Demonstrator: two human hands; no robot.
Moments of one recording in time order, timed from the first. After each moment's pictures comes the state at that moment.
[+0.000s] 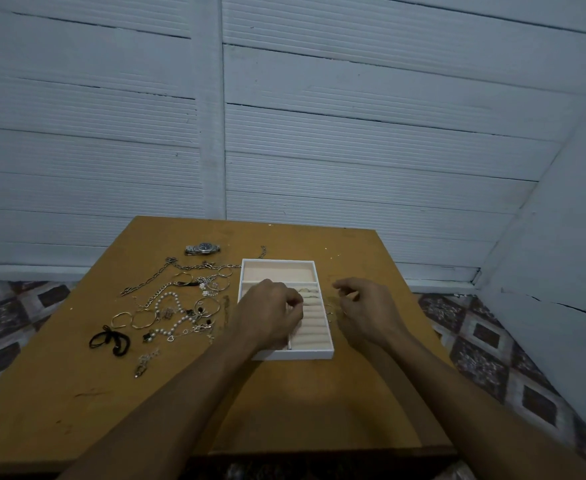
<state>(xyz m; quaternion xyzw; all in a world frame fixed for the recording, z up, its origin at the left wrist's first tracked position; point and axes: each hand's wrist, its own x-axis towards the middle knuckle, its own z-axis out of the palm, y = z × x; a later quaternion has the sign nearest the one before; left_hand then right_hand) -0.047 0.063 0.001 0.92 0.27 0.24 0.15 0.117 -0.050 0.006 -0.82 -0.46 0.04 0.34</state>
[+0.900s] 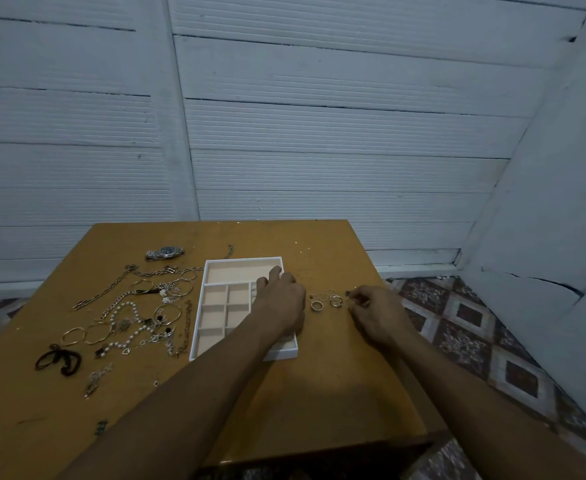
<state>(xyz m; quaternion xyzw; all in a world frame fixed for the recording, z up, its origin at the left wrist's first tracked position) 0.045 0.042 -0.009 0.95 0.30 0.03 0.05 0.191 -0.093 -0.019 -0.87 -0.43 0.06 0.25</state>
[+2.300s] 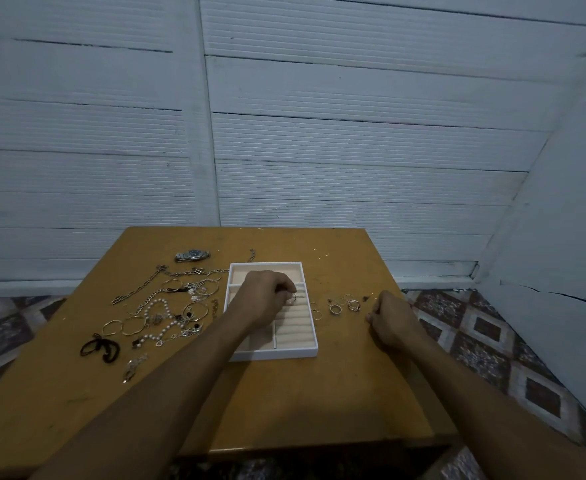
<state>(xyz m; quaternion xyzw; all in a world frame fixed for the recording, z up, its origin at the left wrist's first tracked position) -0.023 0.068 0.019 0.89 0.30 0.21 0.28 0.173 -0.088 -0.012 -0.91 -0.36 0.10 0.18</state>
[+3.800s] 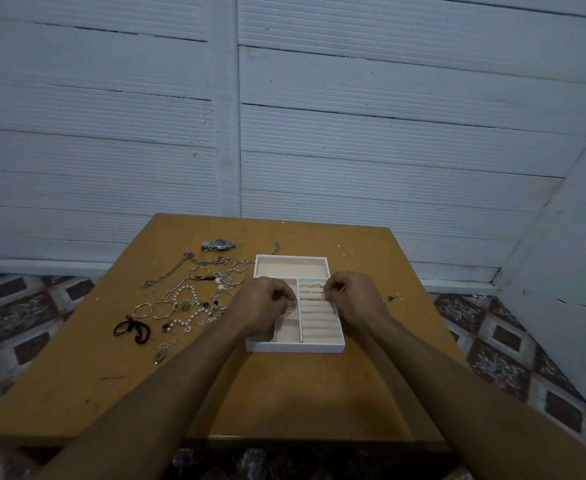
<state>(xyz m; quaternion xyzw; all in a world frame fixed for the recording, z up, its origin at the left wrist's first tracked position) -0.072 0.080 0.004 0.87 0.34 0.19 0.30 0.108 -0.014 -0.001 -0.81 -0.49 0.08 0.29</state>
